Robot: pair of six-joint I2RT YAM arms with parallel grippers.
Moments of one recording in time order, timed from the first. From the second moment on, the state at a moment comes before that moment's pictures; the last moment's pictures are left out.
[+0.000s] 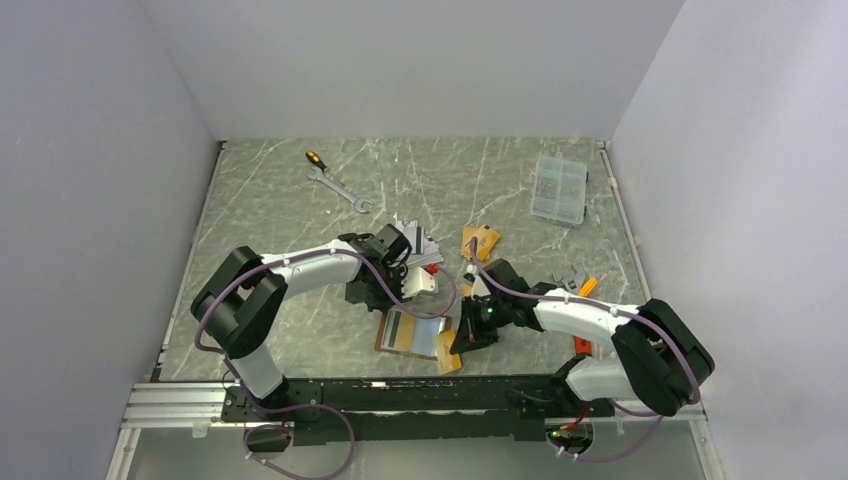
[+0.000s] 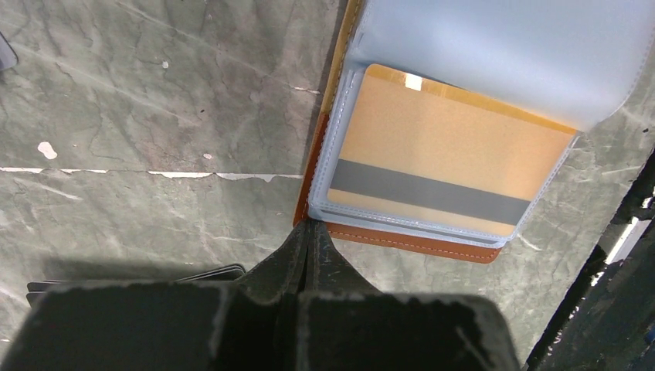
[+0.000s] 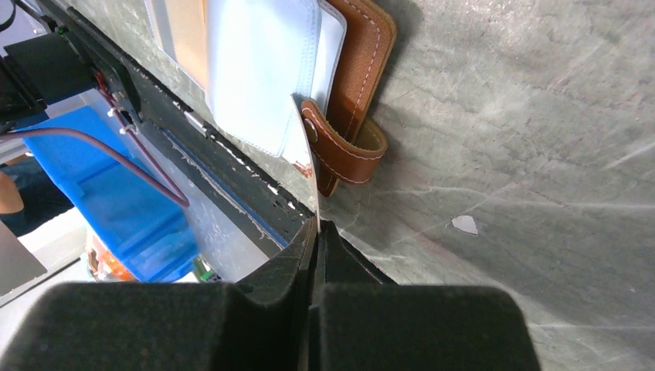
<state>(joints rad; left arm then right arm) -0.75 1.70 1.01 -0.64 0.29 0.70 0.67 1.29 0.46 -0.24 -0.59 0.71</state>
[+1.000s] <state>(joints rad) -0.81 1.74 1.16 -0.68 0.52 0.62 0.67 1.42 0.50 -0.10 -0.65 0.73</state>
